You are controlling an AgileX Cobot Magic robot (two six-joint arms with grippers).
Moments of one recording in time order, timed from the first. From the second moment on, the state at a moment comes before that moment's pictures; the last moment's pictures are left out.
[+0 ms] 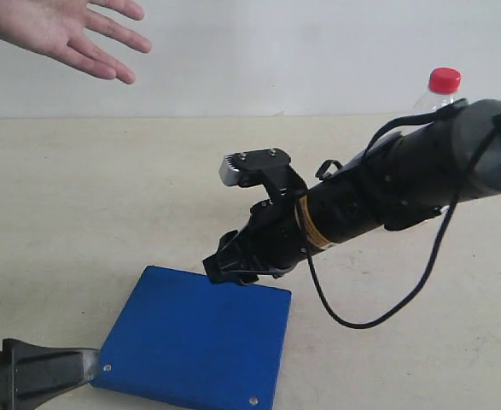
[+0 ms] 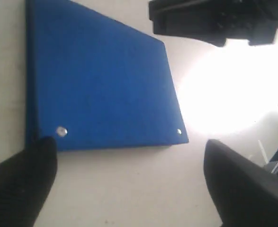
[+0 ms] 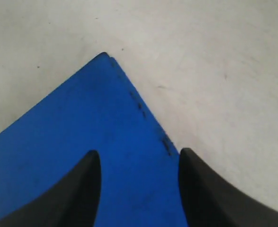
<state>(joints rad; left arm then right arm) 0.16 1.34 -0.05 -1.74 0.94 1.84 0.58 1.92 -1.00 -1.75 -0.46 1.82</state>
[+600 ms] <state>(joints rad) 0.16 1.34 -0.01 -1.74 0.76 1.69 0.53 2.01 -1.06 -1.74 -0.40 1.95</state>
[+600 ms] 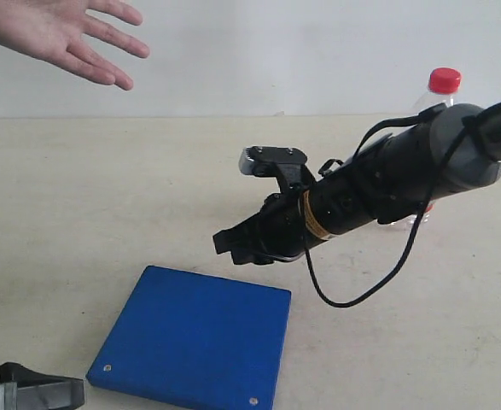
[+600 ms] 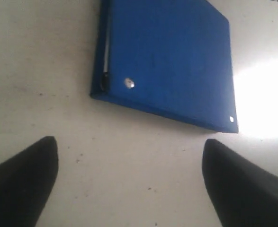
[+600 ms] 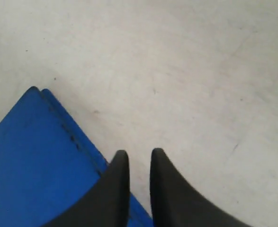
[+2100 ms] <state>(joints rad) 0.16 1.50 -0.22 -1.74 0.62 1.67 0.46 1.97 -0.92 -1.74 -0.86 1.96</state>
